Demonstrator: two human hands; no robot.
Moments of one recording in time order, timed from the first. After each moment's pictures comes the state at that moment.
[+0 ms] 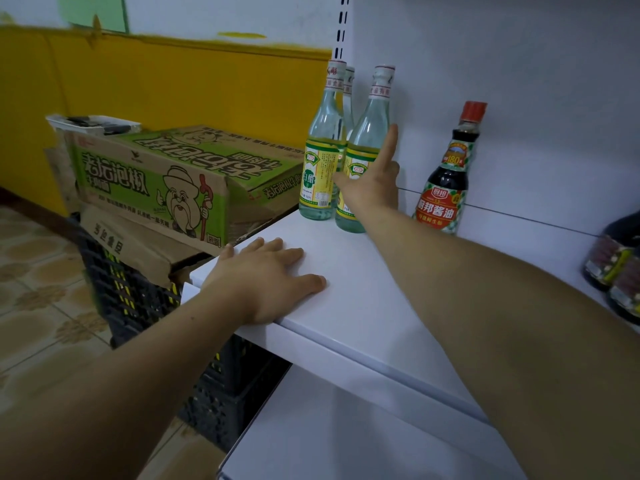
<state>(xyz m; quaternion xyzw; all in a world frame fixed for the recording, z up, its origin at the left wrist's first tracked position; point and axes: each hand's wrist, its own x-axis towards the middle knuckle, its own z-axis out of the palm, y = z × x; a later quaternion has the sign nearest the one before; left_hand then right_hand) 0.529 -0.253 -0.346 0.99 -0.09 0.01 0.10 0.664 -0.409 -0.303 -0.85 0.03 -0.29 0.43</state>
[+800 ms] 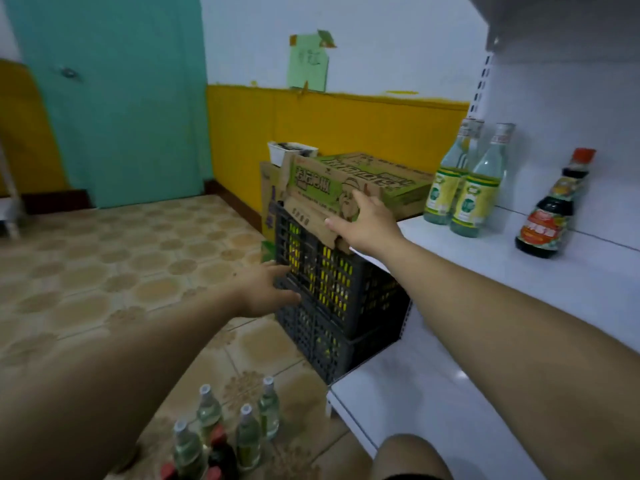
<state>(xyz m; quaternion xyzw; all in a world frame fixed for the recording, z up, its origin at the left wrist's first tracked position) 0.298 -0.131 -0.351 0.96 0.14 -0.02 0.22 0.426 -0.286 -0.285 -0.92 -0.24 -0.03 0.30</state>
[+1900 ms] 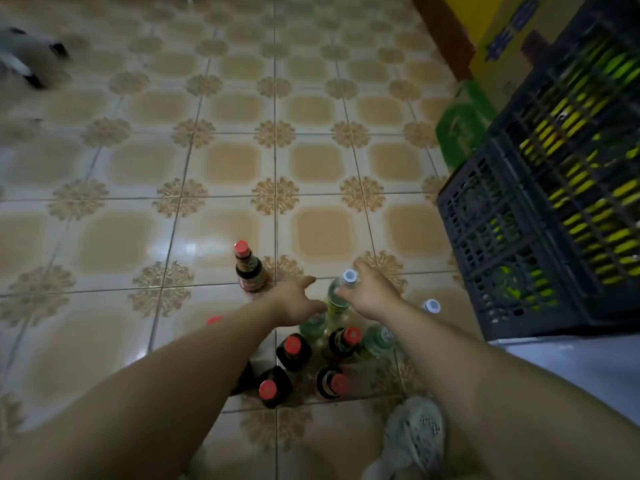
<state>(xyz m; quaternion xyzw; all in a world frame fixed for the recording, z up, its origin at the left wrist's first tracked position) 0.221 0.077 -0.703 0.76 0.43 -0.18 0.45 0.365 -0.007 -0.703 -0.84 -0.35 0.40 0.13</state>
